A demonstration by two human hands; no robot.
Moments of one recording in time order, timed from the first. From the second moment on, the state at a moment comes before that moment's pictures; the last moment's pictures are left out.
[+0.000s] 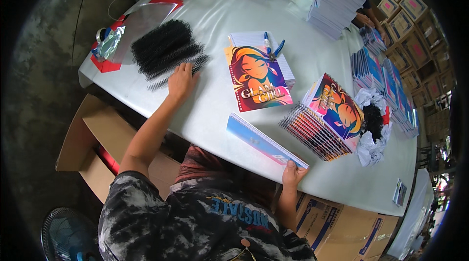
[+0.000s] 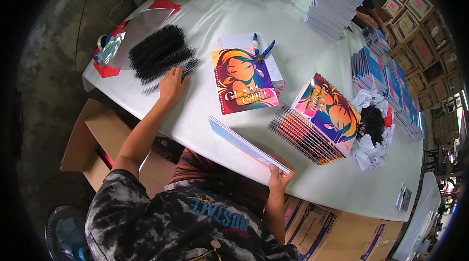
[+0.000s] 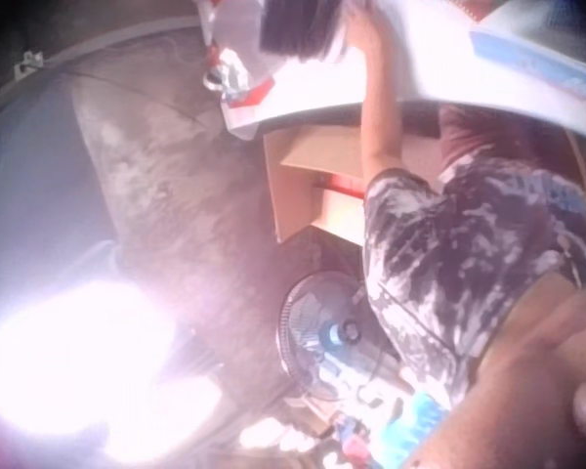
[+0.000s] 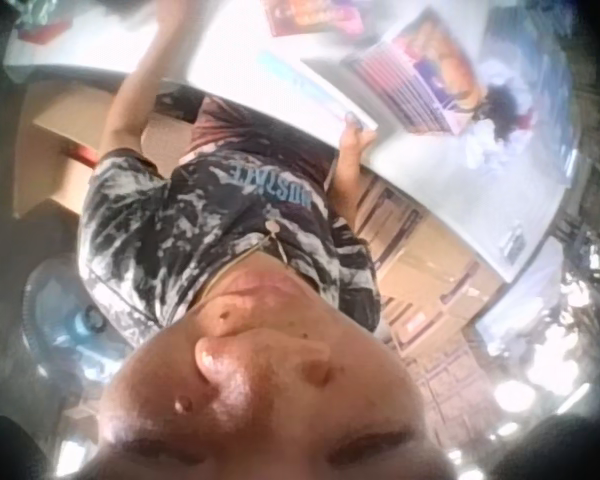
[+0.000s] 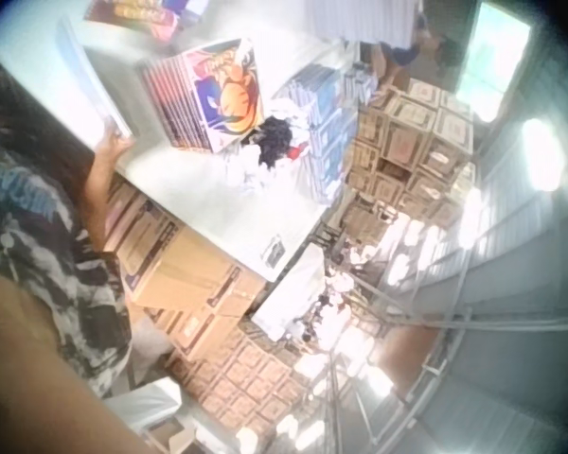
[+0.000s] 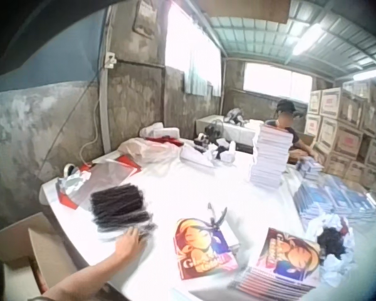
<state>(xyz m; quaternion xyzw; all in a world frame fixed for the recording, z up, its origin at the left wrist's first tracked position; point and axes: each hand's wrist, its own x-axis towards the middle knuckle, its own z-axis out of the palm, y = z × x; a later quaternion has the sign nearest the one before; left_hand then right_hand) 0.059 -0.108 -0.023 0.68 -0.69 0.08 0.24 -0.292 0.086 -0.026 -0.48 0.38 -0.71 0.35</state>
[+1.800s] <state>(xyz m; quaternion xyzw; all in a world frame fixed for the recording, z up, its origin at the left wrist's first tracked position) 0.061 -0.120 0.031 0.74 -0.65 0.03 0.18 -0.301 0.062 0.013 -0.61 0.39 -0.55 0.41</state>
